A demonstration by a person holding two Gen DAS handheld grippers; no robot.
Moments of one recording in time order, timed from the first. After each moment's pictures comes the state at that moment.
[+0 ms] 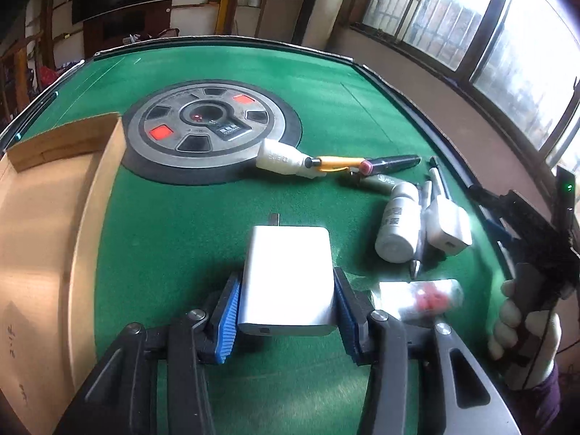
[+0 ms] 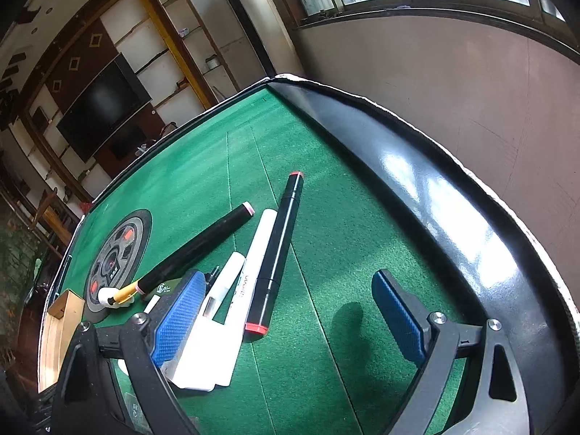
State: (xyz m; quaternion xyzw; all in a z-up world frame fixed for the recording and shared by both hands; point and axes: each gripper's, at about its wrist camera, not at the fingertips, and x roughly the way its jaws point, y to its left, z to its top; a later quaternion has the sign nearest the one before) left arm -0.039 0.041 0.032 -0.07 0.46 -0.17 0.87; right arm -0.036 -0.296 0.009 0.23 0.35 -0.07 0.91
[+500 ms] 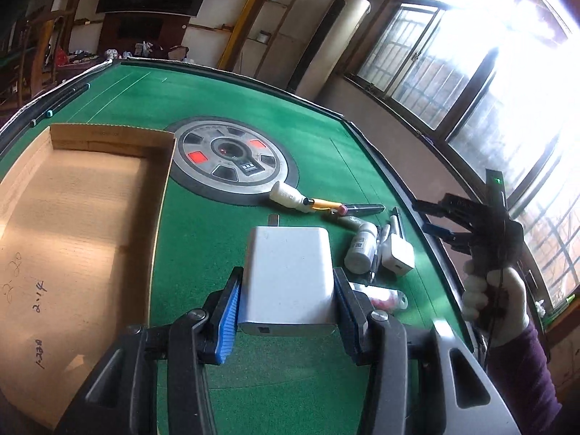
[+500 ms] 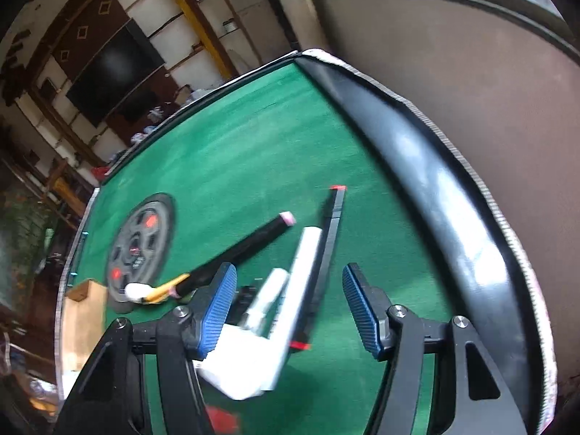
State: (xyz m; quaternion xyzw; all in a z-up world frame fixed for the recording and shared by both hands) left arm -0.088 0.099 0.072 -0.16 0.39 -0.19 0.89; right arm 0.016 -0.281 0.050 0.23 0.43 0.01 0.87
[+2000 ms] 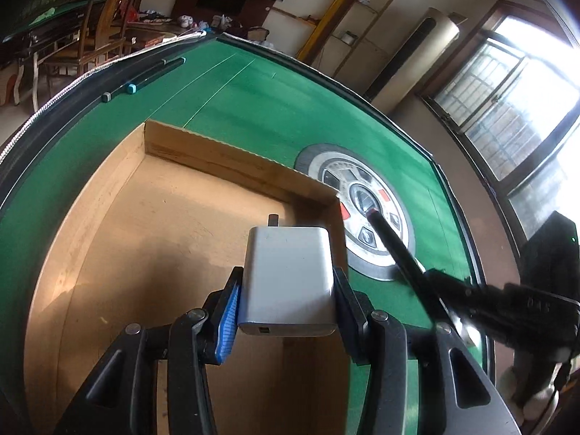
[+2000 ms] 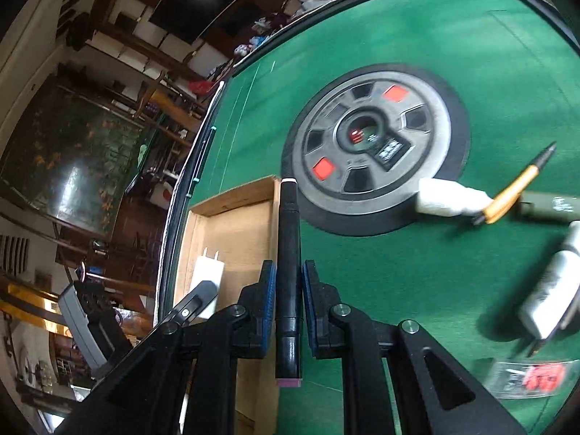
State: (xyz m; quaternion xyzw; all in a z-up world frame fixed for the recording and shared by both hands) left arm 0.022 0.236 0.042 -0.23 0.45 -0.07 0.86; right arm 0.049 -0.017 0.062 0.25 0.52 0.22 0.79
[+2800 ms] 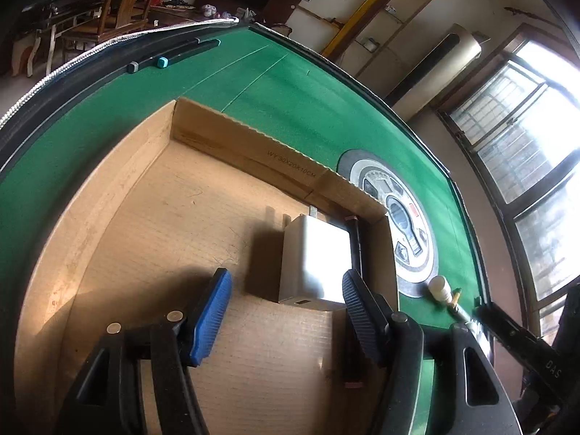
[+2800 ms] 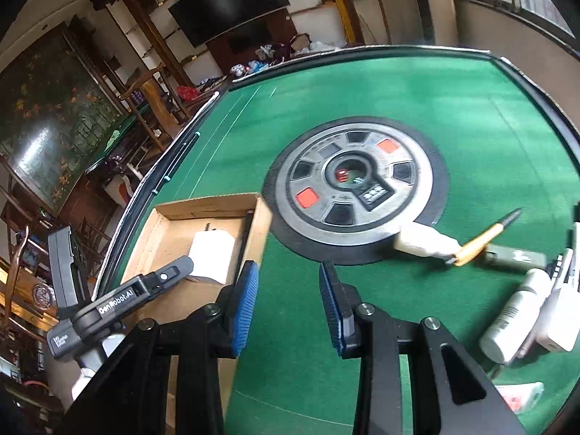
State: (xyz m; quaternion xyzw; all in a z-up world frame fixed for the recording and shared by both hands) left arm 0.023 0.259 0.015 -0.26 0.44 -0.04 0.86; right arm -0.003 -0.016 0.074 0.11 0.44 0.16 0.88
